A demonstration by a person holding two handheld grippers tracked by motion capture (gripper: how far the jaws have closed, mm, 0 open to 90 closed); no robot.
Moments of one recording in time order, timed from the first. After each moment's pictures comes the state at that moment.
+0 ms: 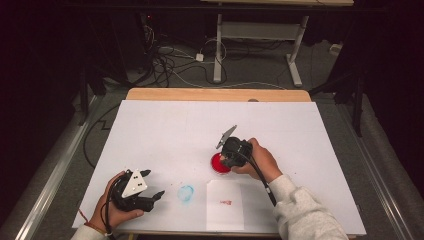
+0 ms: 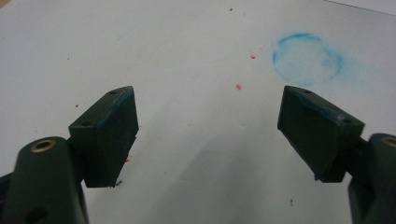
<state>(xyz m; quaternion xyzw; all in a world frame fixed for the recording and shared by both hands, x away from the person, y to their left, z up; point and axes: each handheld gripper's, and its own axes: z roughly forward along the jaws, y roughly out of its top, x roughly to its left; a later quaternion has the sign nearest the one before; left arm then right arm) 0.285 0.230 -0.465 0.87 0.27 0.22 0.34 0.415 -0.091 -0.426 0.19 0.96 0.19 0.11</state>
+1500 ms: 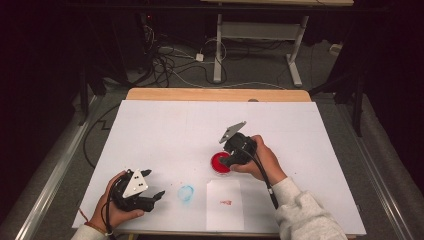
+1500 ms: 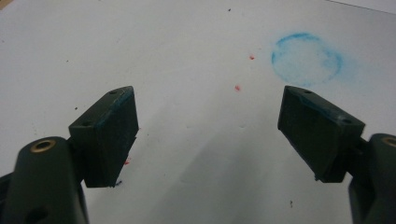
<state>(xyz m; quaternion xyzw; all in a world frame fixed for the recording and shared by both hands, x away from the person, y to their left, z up) 0.285 0.228 -0.465 0.87 0.27 0.22 0.34 0.402 -0.101 -0.400 0.22 0.93 0.27 0.14</state>
